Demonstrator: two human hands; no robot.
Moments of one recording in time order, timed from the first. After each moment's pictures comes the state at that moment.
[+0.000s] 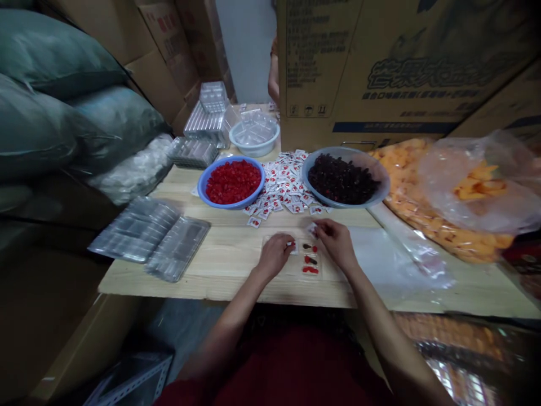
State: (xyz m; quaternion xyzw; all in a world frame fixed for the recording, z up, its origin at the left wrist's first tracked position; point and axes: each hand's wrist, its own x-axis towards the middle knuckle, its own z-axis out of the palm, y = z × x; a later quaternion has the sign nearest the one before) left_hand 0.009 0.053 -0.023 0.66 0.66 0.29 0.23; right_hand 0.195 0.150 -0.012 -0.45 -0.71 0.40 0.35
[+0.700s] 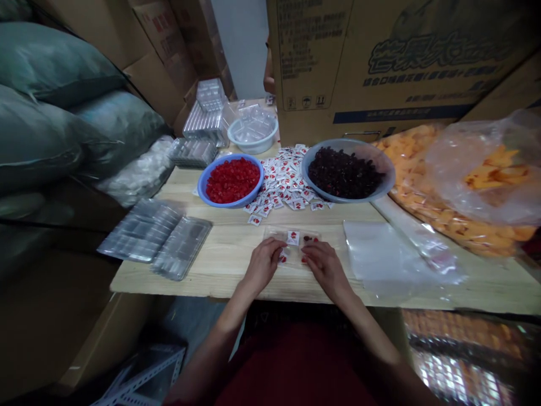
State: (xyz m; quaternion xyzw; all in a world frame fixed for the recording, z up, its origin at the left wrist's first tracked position) left_hand -0.004 0.017 0.002 0.63 0.66 0.32 0.24; right_hand 0.203 0.073 -0.022 -0.36 -0.80 0.34 0.34
